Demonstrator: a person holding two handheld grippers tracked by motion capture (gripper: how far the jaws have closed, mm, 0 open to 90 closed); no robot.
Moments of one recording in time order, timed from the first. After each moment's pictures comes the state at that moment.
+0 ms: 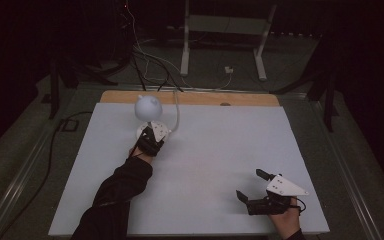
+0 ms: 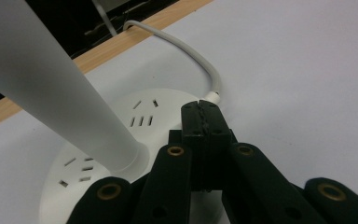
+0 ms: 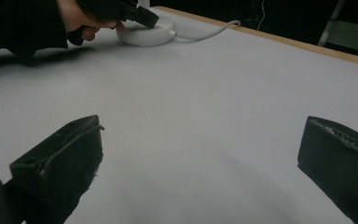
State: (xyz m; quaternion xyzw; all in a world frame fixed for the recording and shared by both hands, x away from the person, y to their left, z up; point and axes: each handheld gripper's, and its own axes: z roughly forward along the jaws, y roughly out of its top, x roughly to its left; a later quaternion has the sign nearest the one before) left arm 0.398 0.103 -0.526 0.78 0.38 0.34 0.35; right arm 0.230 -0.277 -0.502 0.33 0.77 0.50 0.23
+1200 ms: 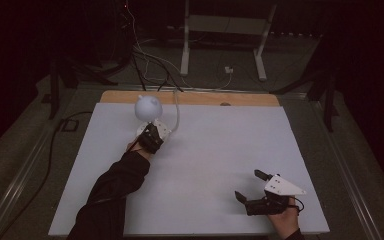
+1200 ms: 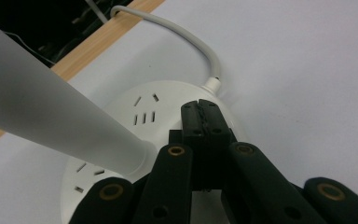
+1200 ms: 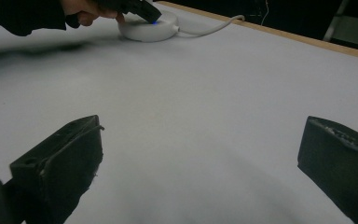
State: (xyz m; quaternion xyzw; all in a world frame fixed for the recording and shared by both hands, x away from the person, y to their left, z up) left arm 0.406 0.101 -0.514 0.84 0.34 0.33 0.28; right arm 0.232 -0.274 -0.504 0.33 0.77 0.50 0.22
